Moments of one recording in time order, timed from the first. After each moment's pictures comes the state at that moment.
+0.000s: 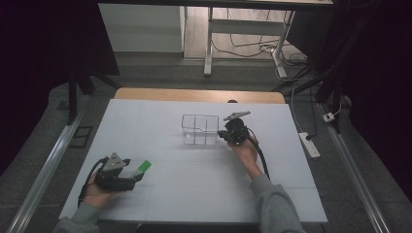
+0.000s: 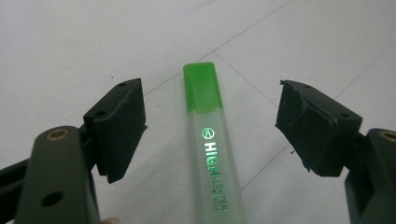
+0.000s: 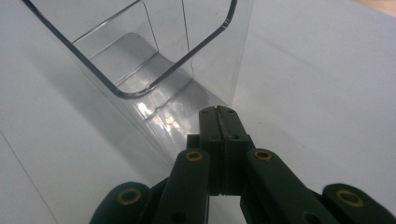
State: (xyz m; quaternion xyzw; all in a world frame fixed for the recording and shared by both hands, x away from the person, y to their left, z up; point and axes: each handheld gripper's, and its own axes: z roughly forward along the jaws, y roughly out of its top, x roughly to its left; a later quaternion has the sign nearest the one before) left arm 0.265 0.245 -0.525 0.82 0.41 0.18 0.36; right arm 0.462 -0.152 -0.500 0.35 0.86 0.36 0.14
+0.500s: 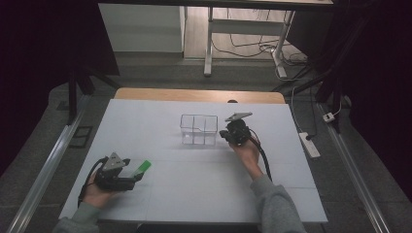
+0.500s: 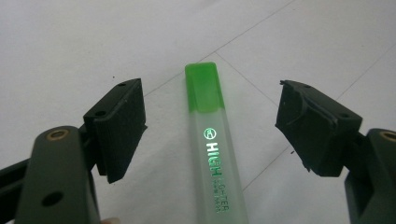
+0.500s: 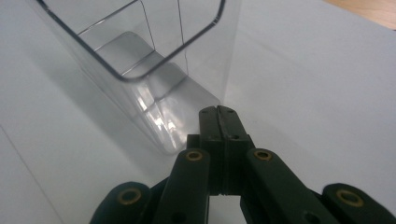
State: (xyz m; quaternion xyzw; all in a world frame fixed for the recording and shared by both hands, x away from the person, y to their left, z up) left arm 0.265 0.246 -0.525 0.82 0.41 0.18 0.36; right arm 0.453 -0.159 -0.495 0.34 0.85 0.36 0.15
